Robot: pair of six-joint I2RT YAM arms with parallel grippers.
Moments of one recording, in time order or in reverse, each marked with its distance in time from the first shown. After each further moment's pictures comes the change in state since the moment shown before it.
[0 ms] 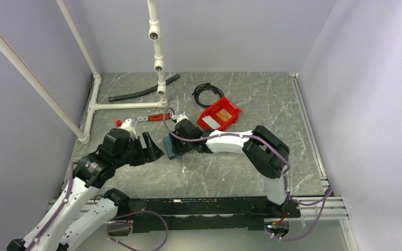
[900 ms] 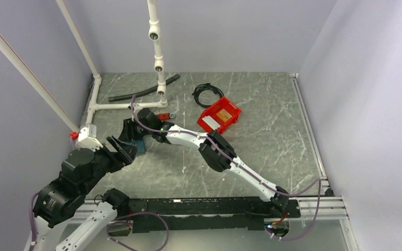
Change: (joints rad) left arm 0.000 -0.267 0.188 -0.190 -0.261 -0.094; right arm 0.034 0.845 1.164 0.157 -0.420 0.196
